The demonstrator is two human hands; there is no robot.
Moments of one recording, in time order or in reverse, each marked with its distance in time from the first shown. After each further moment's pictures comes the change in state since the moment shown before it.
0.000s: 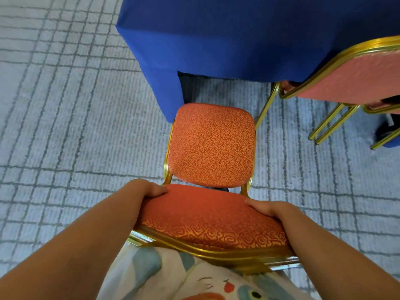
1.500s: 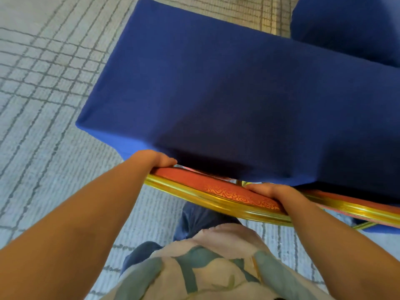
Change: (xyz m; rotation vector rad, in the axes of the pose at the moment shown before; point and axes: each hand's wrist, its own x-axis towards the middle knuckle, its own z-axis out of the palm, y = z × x) left_hand -0.039 0.274 -0.343 0.115 0.386 0.324; right_hand -0.081 -0.254 -0.364 -0.151 0.353 -0.167
